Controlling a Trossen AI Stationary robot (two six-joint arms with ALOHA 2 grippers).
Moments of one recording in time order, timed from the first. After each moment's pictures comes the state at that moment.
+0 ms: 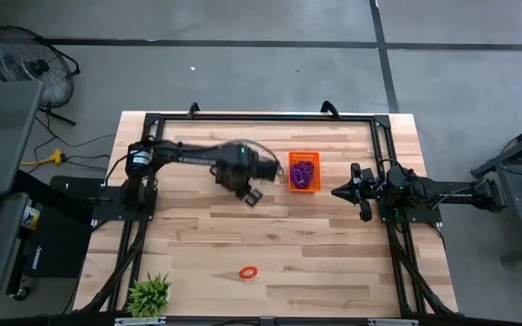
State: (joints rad) left arm 0.07 1.97 1.69 -1.36 -0.01 -0.82; right arm -0.07 0.15 0.01 0.04 -0.11 0.31
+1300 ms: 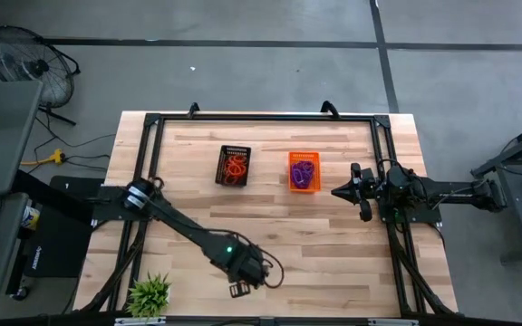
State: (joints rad) left arm -0.51 2.07 1.69 -1.01 -0.01 -0.79; right arm -0.07 0.15 0.01 0.04 -0.11 0.31
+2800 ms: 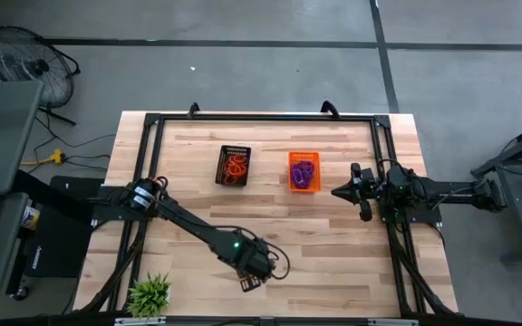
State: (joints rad) left arm -0.48 2.11 1.69 -0.94 -0.04 -0.87; right arm -0.07 0.15 0.01 0.04 -0.11 0.31
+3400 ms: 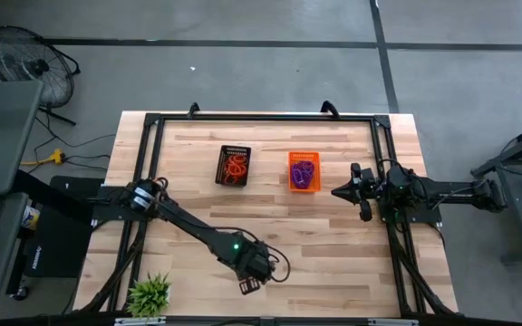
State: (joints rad) left arm -0.49 2.12 1.69 -0.93 -0.01 -0.84; right arm -0.07 0.15 0.01 0.04 -0.11 0.31
